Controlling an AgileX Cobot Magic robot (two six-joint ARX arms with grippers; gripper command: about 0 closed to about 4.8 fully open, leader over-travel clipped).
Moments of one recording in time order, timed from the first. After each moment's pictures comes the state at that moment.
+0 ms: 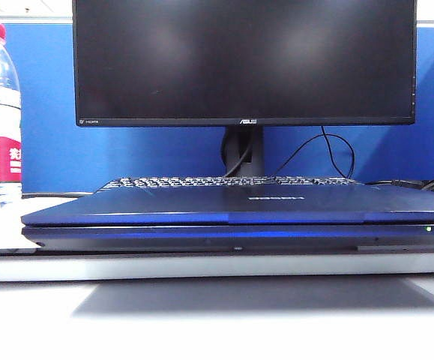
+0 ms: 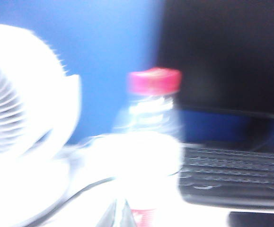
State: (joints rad) left arm 0.00 0.01 0.16 -0.01 0.02 -0.11; right arm 0.66 0.10 0.33 -0.22 0.03 0.05
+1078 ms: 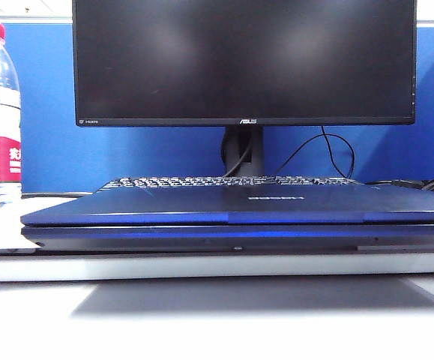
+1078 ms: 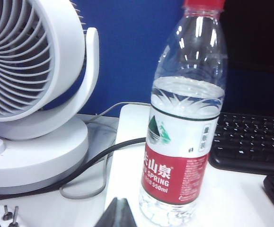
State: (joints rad) left arm 0.05 0.01 0.01 0.07 0.02 -0.07; right arm 0.66 0.10 0.33 -0.22 0.03 0.05
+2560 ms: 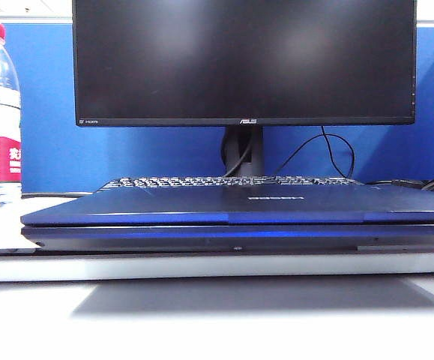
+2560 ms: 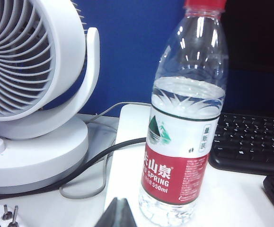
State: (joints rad) left arm 0.05 0.01 0.01 0.07 0.02 -0.08; right arm 0.66 0.10 0.33 -0.22 0.03 0.05
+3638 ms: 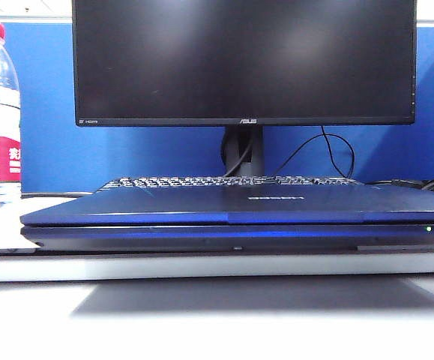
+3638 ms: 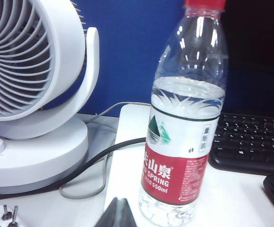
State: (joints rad) left arm 0.05 0.01 0.01 0.07 0.02 -0.08; right arm 0.16 0.00 0.01 0.03 0.11 0.18
